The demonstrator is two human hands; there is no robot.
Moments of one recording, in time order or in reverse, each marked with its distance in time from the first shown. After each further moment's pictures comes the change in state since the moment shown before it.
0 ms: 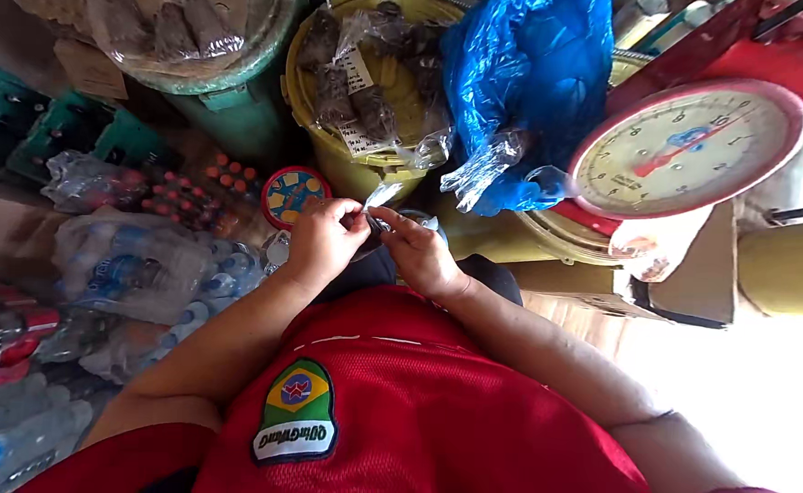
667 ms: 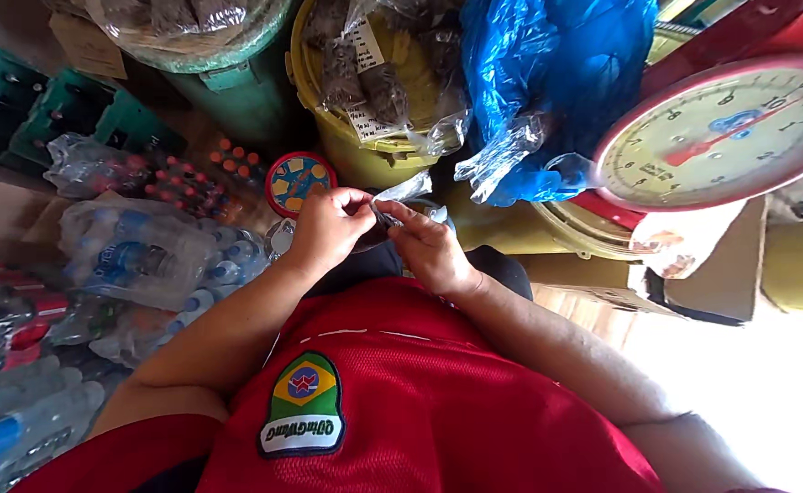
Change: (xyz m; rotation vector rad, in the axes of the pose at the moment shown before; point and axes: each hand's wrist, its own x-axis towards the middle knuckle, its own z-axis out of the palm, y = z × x) left_hand 0.009 0.000 -0.009 -0.274 -0.181 -0.257; right_hand -0.002 0.007 0.003 0.122 -0.017 -0.042
